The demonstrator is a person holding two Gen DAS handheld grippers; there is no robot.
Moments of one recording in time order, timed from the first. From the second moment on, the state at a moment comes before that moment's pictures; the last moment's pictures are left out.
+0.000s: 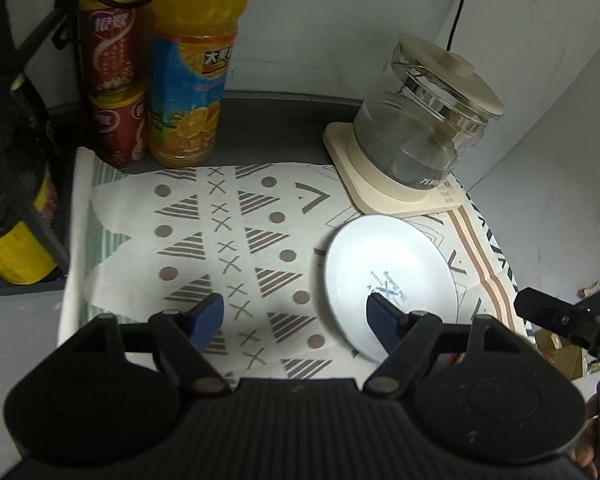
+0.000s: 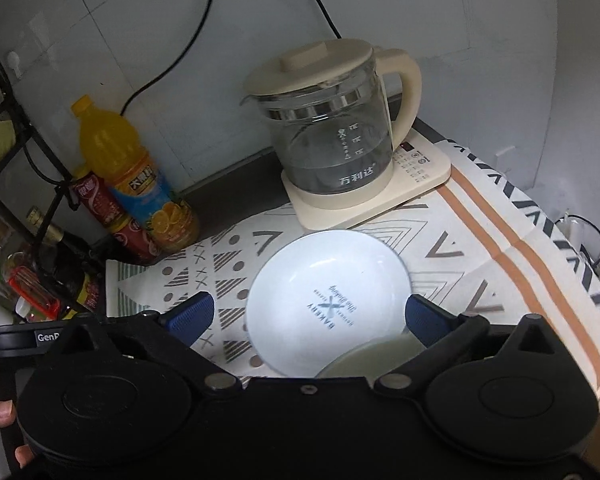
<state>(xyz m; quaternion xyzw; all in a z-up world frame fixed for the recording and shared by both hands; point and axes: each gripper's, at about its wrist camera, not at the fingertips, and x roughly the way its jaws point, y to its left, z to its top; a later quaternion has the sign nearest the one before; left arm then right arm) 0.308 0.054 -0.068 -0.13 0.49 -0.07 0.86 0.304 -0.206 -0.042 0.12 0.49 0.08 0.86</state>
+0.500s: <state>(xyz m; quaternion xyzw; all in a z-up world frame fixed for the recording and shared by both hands) 0.333 0.014 -0.103 -0.19 0.51 0.00 0.84 0.381 -0.254 -0.085 0.09 0.57 0.16 0.81</state>
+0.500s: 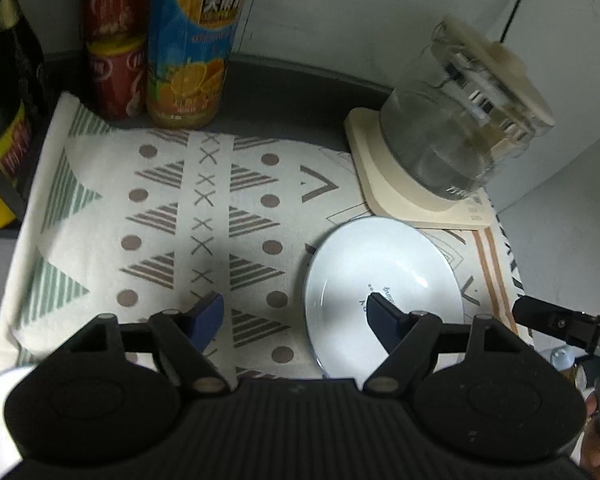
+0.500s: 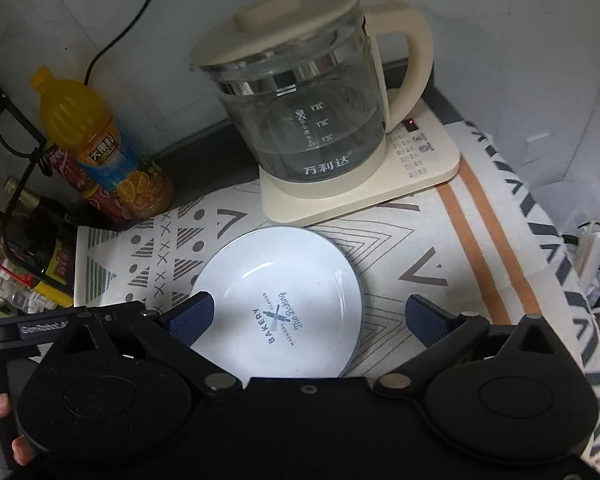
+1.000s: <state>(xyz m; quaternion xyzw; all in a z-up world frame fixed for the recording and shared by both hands) 0.348 -0.013 -0.162 -0.22 0.56 0.04 0.80 0.425 -0.269 -0.159 0.06 0.65 0.20 0.73</state>
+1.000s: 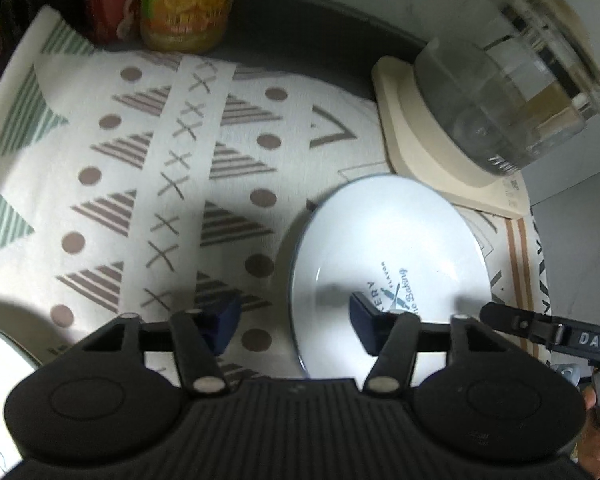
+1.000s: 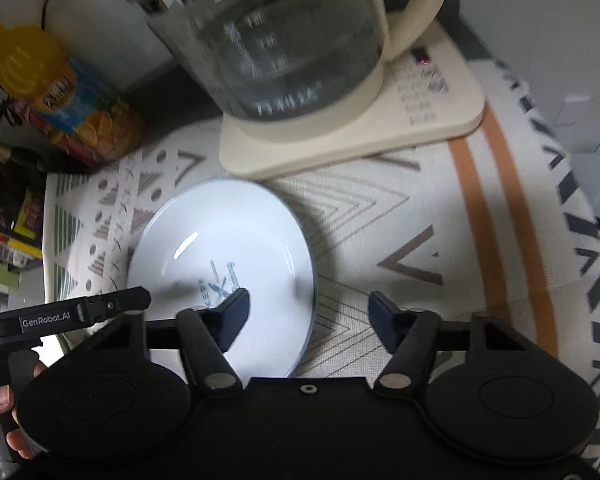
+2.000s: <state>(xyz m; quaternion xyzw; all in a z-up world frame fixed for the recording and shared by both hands) 0.346 -0.013 -0.152 -0.24 0.53 0.04 0.81 0.431 -0.257 -0.164 0.06 0.65 0.24 0.72</state>
